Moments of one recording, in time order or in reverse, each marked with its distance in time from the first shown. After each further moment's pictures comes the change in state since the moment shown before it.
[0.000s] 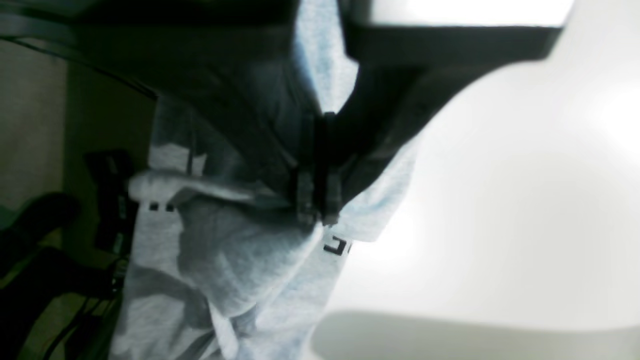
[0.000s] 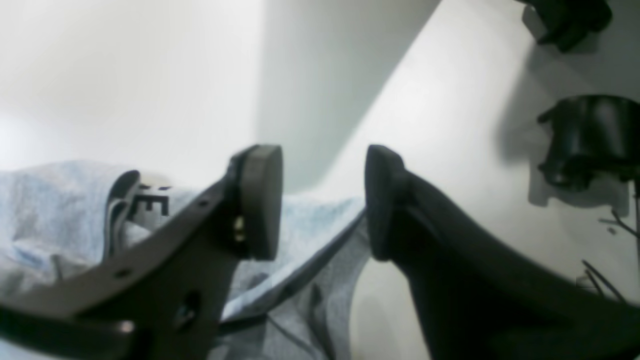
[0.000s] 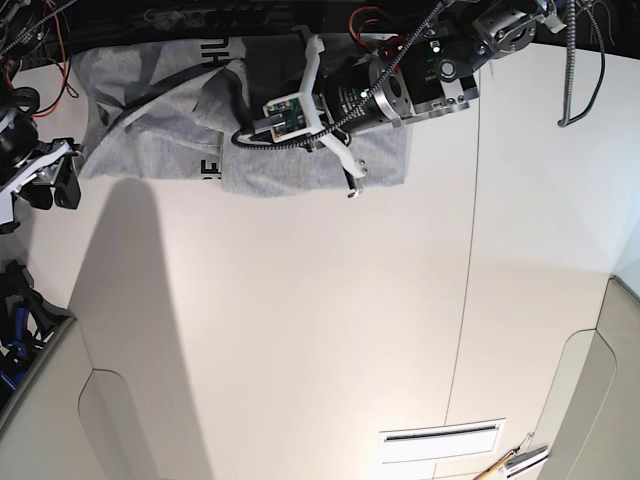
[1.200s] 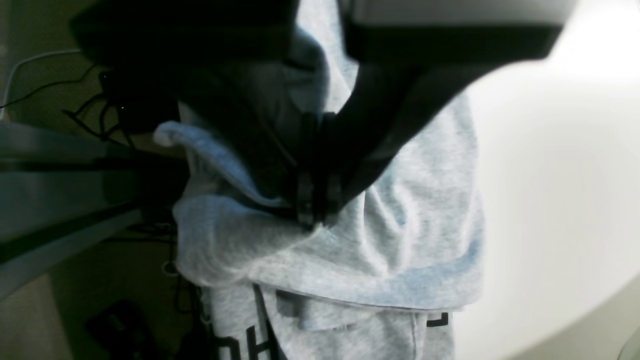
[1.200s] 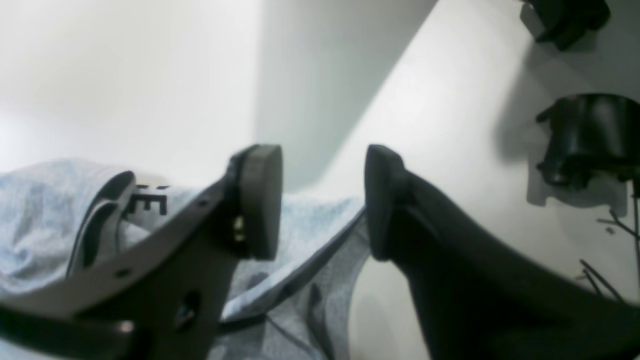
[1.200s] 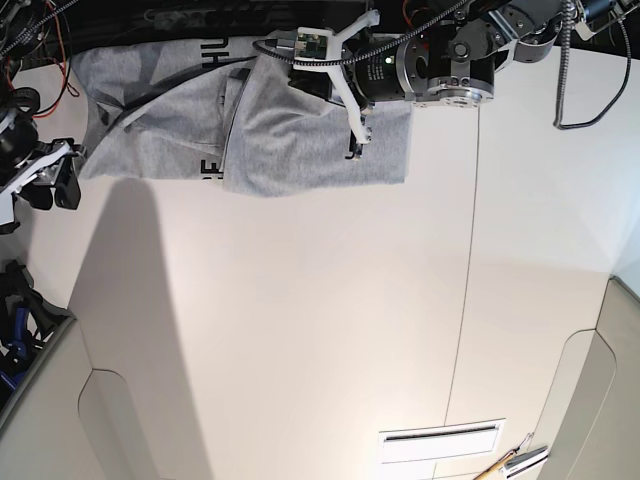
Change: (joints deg) left arm -1.3 -9.4 6.2 0.0 13.2 -14.9 -5.4; right arm 0.0 0.0 0.0 0.0 -0.4 0.0 0.0
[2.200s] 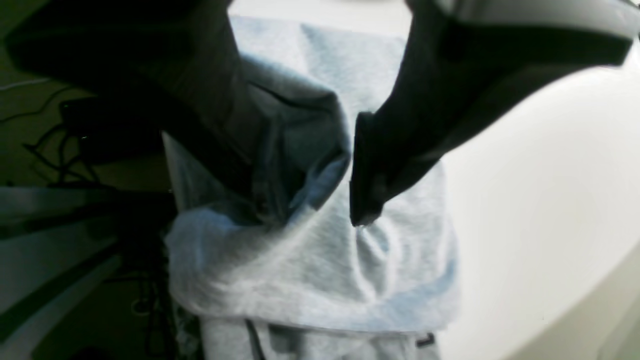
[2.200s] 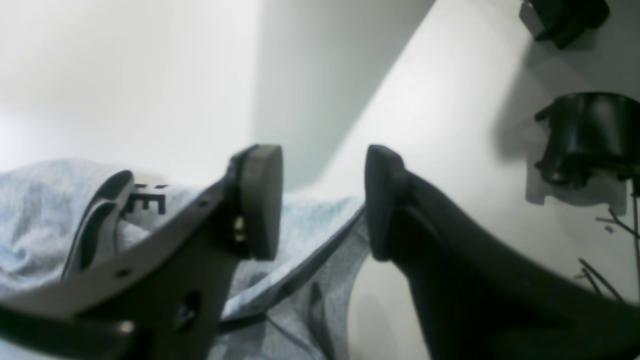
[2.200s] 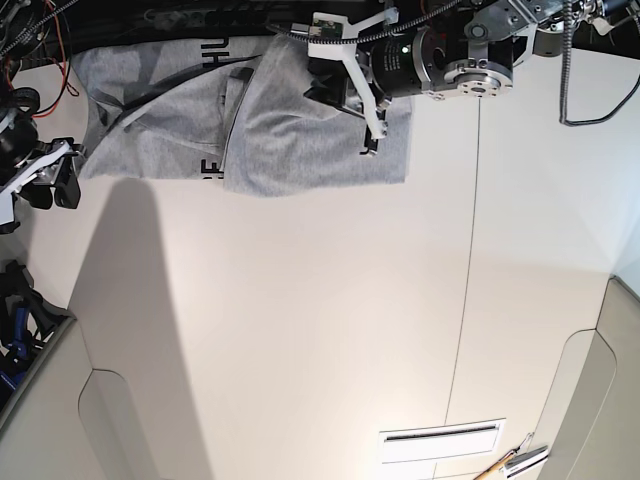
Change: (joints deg) left arm 1.7 -3.9 0.0 4.4 5.3 0.2 0.3; right arm 0.0 0.0 0.0 0.0 0.0 0.0 -0.2
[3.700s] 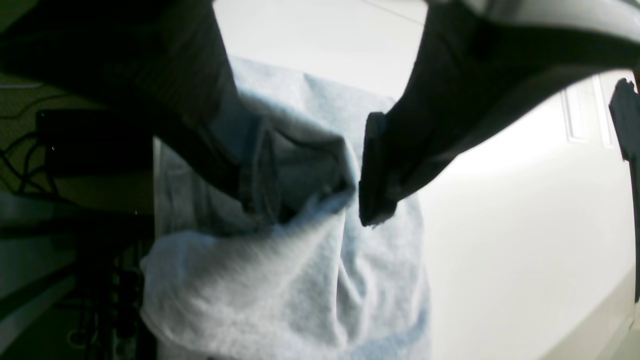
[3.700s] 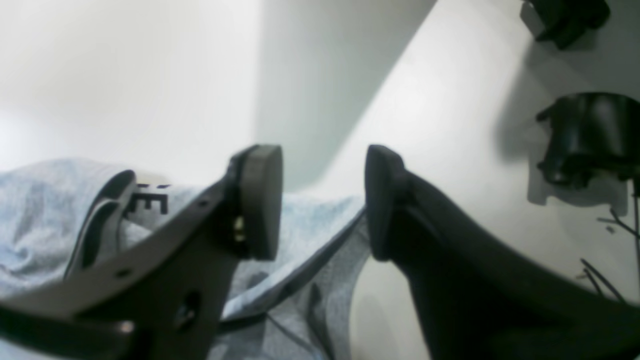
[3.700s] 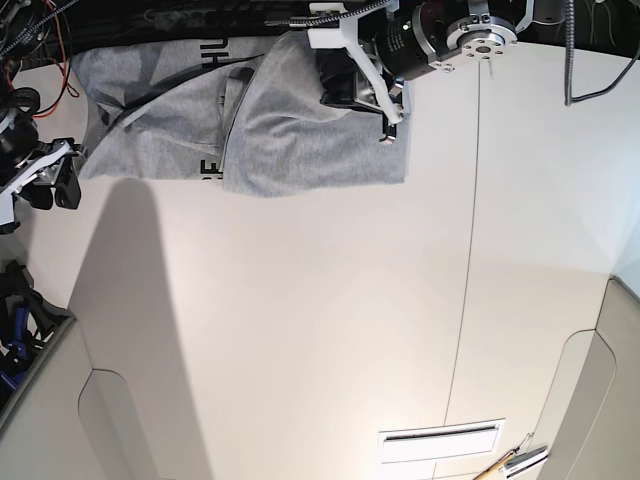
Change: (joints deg) left arm 7.8 0.8 -0.1 5.9 10.7 7.6 8.1; right arm 0.0 0.0 0.0 0.0 0.0 0.0 0.0
